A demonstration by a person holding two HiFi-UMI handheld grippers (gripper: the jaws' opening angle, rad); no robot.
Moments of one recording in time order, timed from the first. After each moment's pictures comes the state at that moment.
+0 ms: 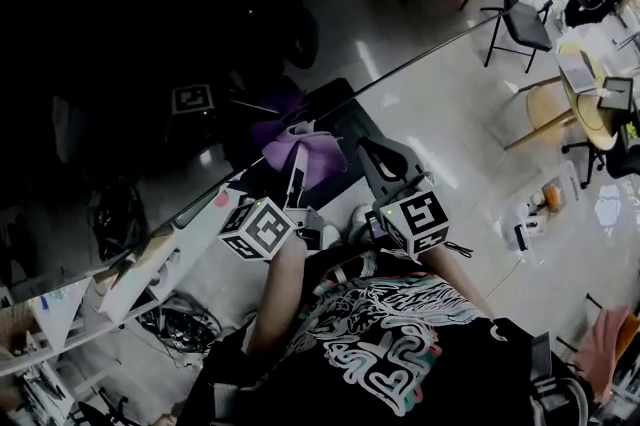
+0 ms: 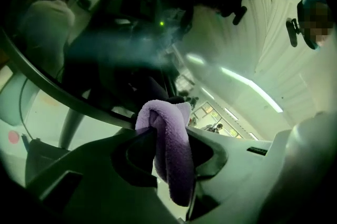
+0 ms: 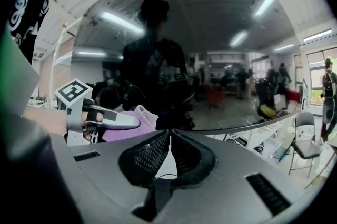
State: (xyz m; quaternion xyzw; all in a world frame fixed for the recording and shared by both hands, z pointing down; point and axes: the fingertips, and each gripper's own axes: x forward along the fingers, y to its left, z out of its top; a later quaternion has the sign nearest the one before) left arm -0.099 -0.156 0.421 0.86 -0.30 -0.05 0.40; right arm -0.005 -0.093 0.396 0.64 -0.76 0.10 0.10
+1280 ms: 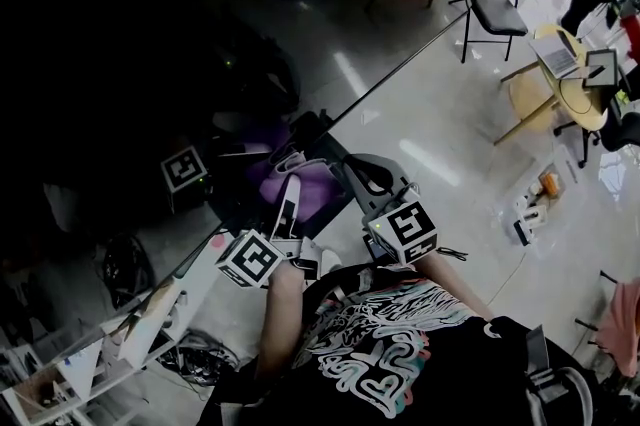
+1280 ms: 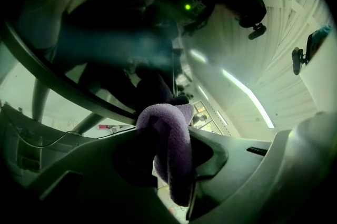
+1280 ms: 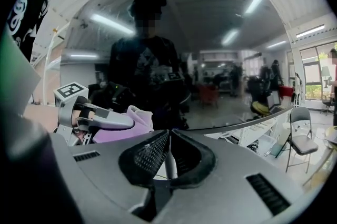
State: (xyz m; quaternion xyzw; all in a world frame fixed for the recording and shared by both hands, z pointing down) left arm -0.011 -0.155 0.417 0.84 -0.24 -0.05 0.48; right arm 0.081 -0.106 0.392 0.66 -0.74 0.11 0.07
